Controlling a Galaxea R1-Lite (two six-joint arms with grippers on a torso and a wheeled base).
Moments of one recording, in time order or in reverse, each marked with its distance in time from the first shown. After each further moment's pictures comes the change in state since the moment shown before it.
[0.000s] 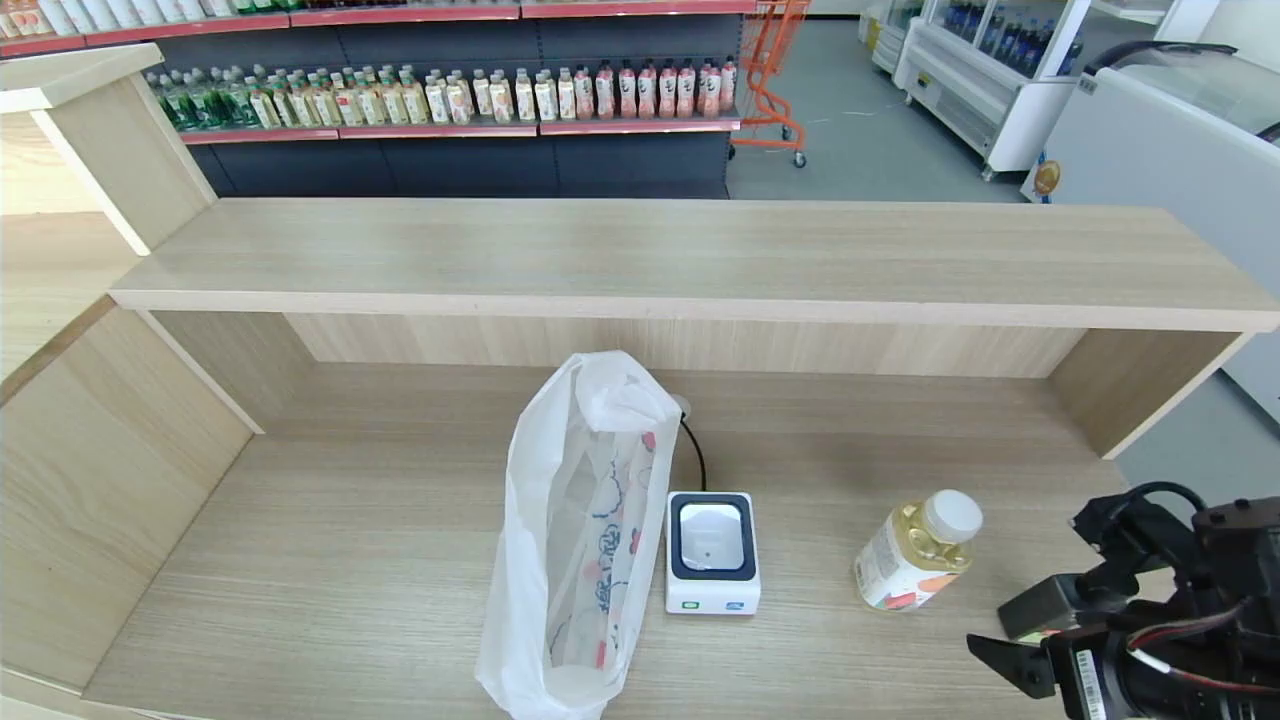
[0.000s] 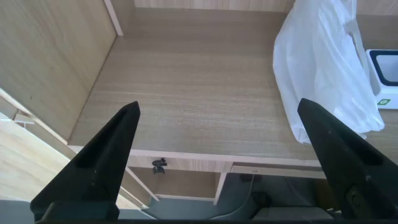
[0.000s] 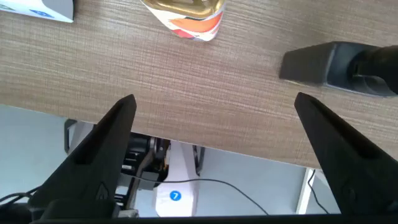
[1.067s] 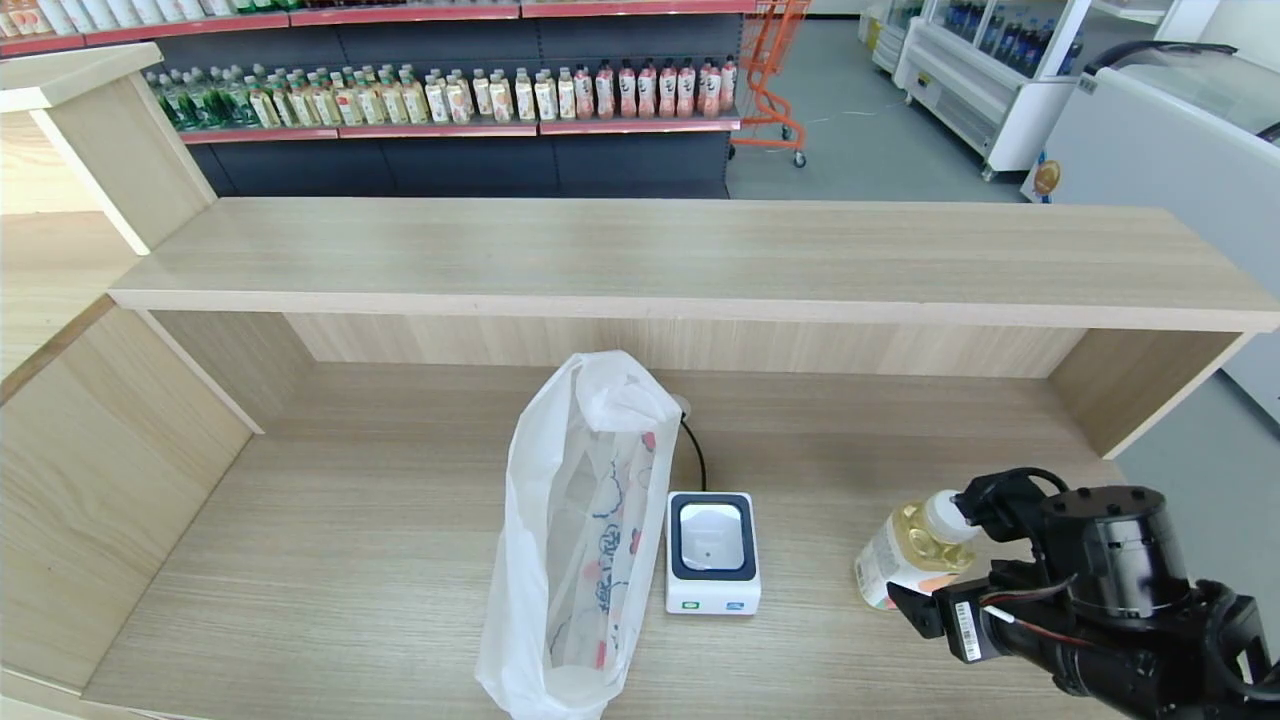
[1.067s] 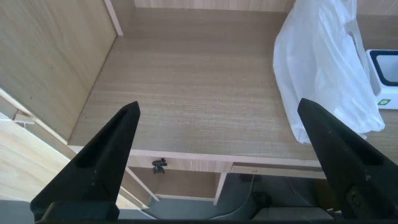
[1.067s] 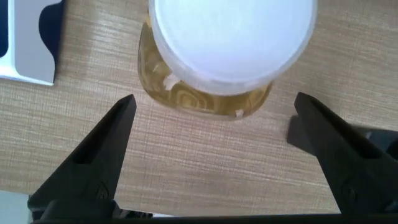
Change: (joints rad) left arm 0.000 0.000 0.000 0.000 0.000 0.000; right arm 0.088 0.340 0.019 -0.468 -0.163 -0.033
